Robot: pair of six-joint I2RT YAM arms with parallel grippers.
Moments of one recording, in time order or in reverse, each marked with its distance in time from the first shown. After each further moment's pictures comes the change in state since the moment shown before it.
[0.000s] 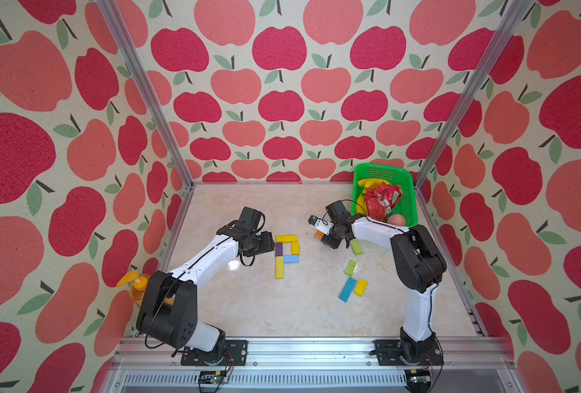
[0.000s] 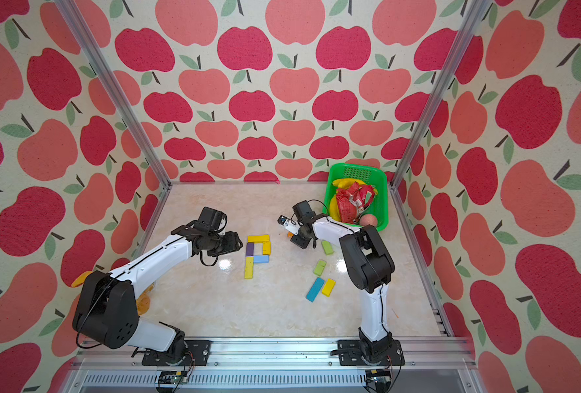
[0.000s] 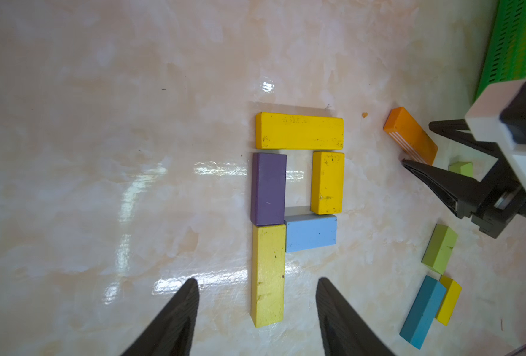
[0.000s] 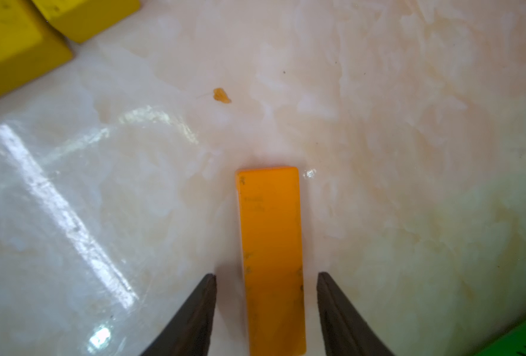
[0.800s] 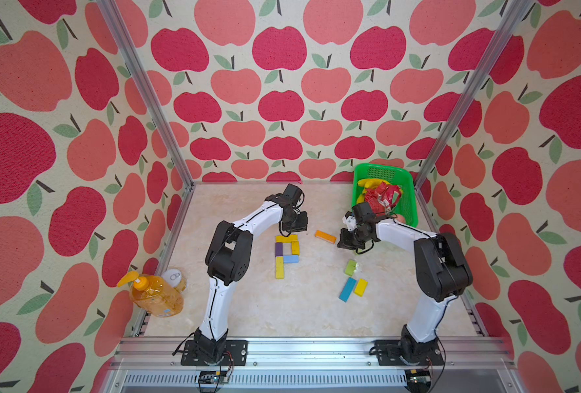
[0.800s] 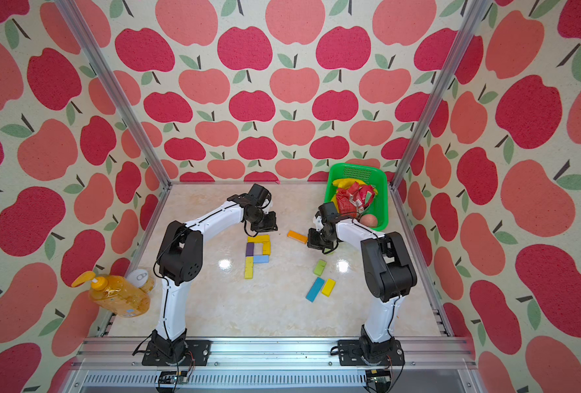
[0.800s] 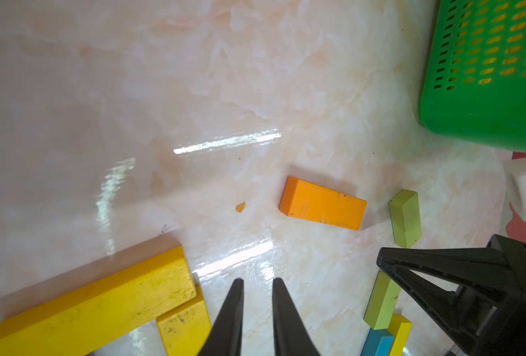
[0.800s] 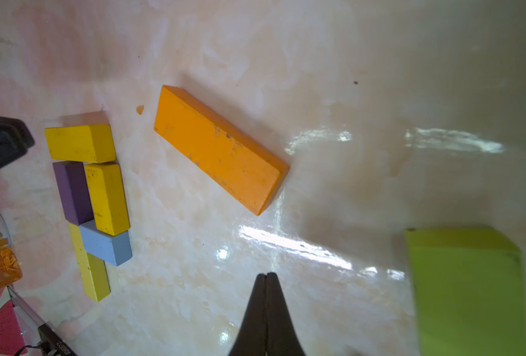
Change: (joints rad) left arm -0.165 0.703 0.787 -0.158 0.121 0.043; right arm -0.168 -0.103 -0.121 -0.122 -0.329 0.943
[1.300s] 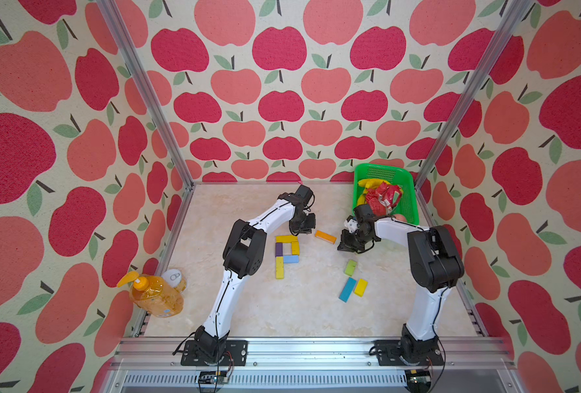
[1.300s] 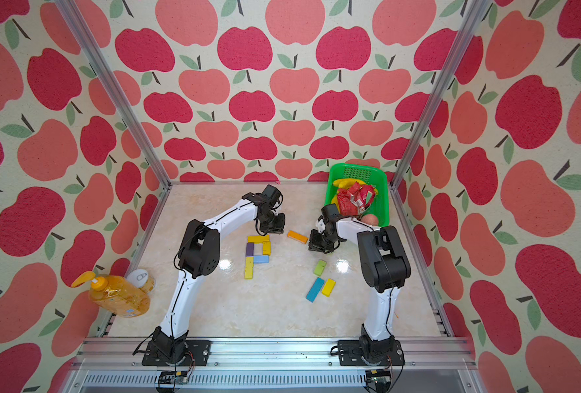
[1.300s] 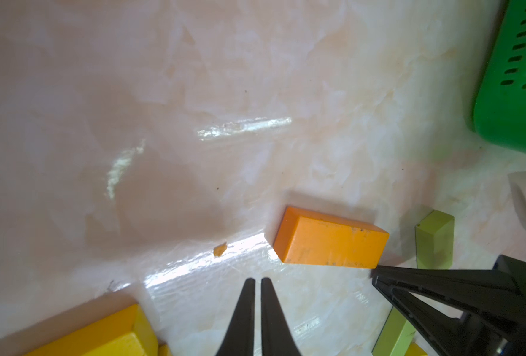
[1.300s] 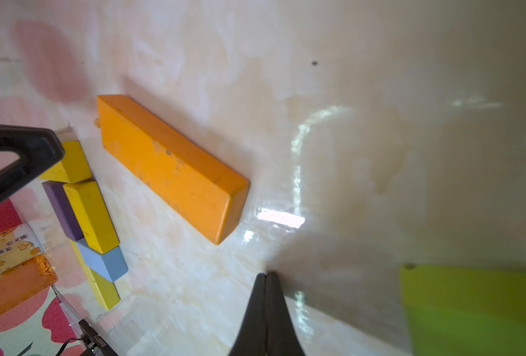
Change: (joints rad) left arm -0.033 0.186 0.241 -0.149 -0.027 -0.025; right arm -0.044 0.101 0.044 -0.018 -0.067 0.040
